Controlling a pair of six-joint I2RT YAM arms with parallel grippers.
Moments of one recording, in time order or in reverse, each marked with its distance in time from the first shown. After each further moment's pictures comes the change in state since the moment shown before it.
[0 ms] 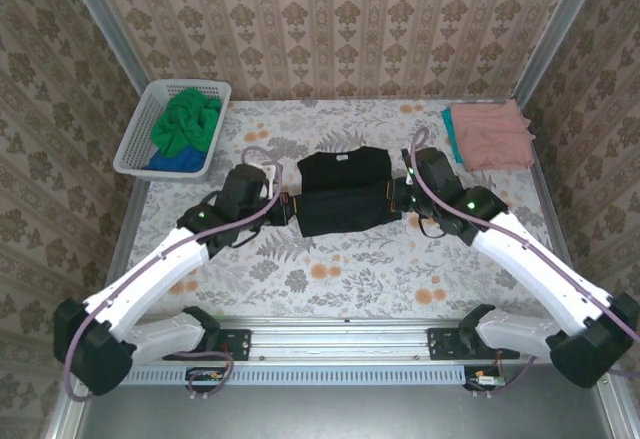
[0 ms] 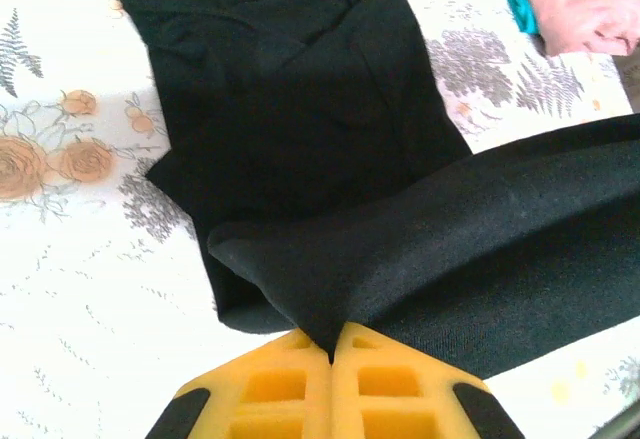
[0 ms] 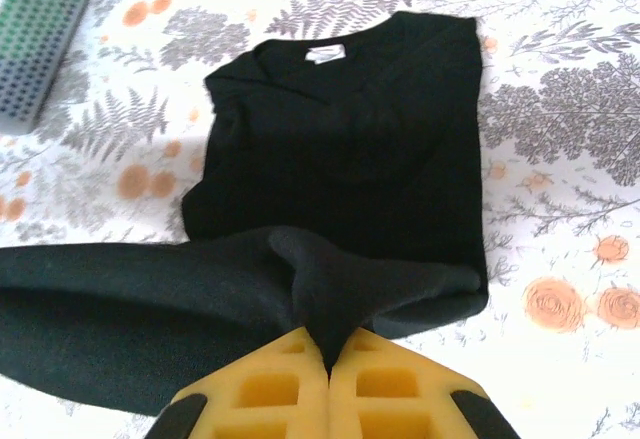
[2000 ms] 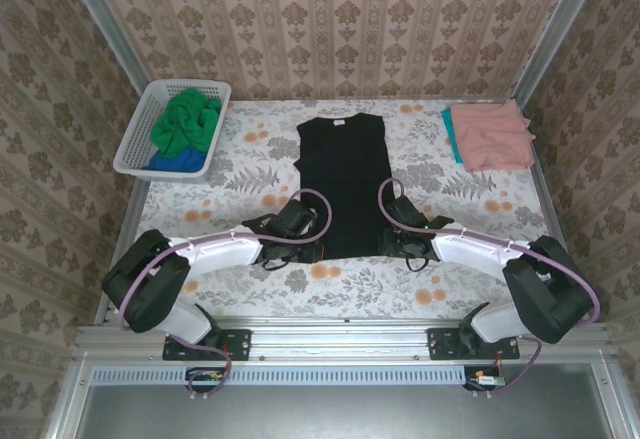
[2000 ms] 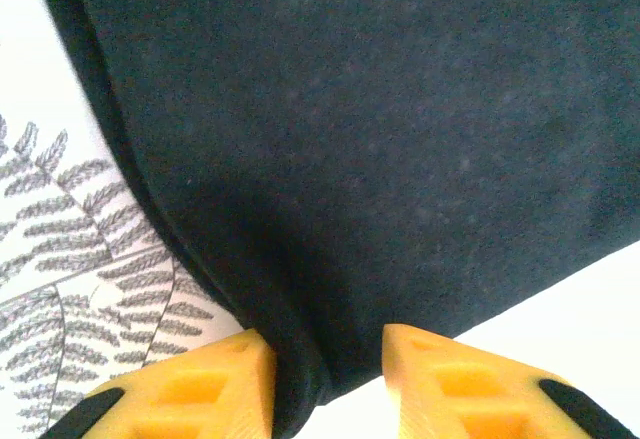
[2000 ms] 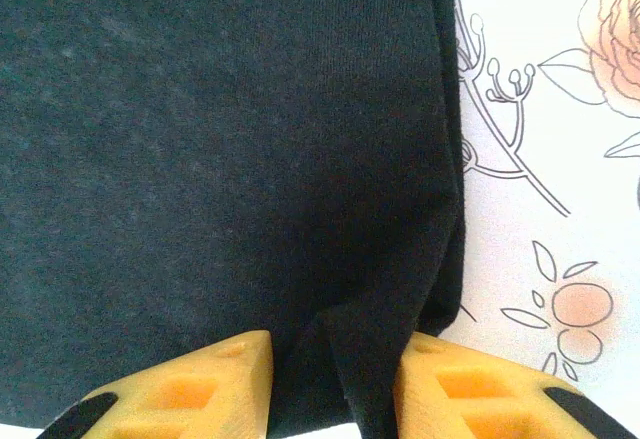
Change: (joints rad) left arm -0.204 0.370 -0.191 0.220 -0.028 -0.071; right arm 0.035 0.248 -0.457 0.315 -0.055 0.138
